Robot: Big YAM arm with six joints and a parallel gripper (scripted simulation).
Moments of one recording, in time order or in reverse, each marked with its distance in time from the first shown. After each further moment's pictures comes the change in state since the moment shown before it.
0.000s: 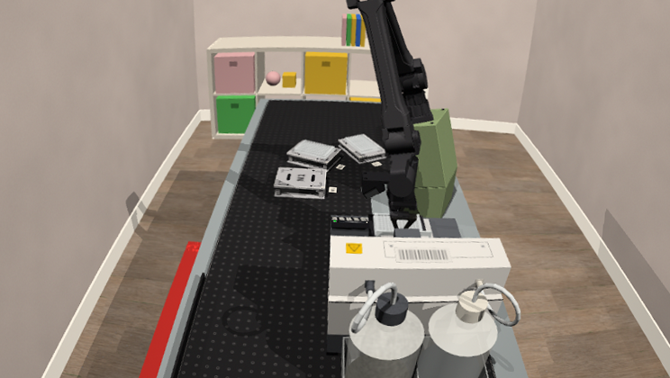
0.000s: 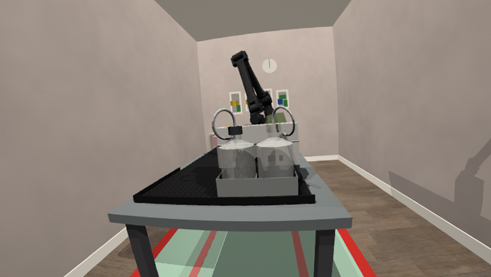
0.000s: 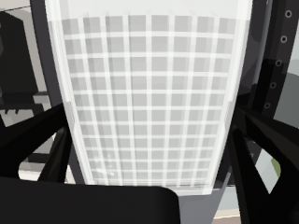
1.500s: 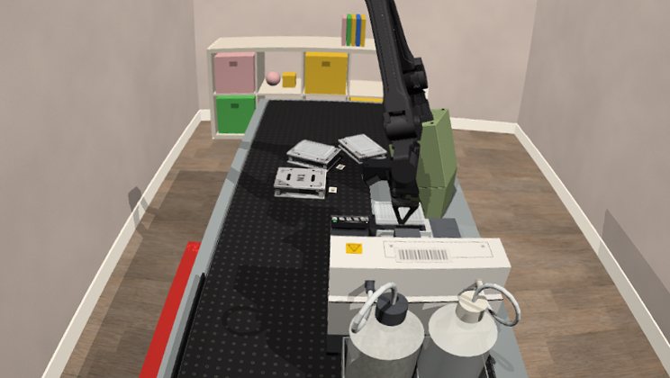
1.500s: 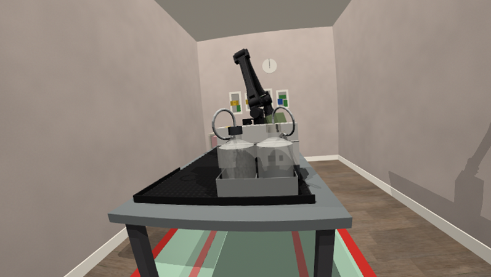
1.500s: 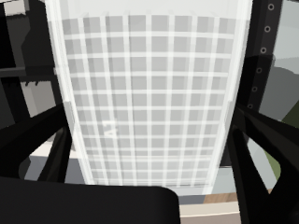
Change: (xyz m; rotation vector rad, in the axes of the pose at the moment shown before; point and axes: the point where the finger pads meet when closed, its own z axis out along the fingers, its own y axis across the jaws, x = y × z) arm -0.001 0.001 -0.038 0.001 -0.002 -0.013
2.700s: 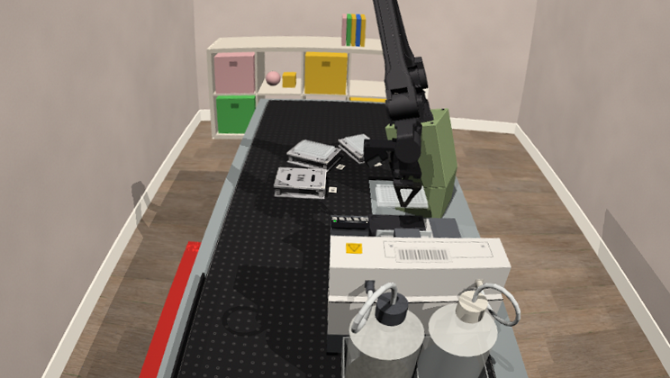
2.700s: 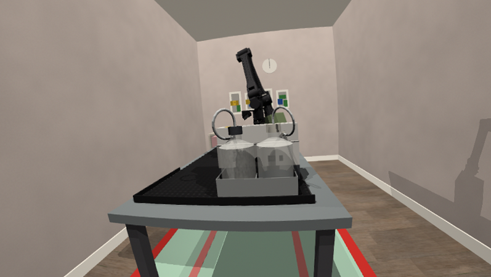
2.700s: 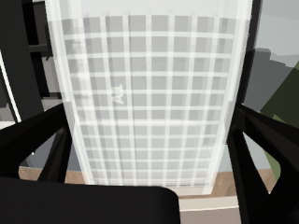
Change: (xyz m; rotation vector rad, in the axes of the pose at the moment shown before) arm -0.001 -0.001 -0.052 -0.001 0.000 0.003
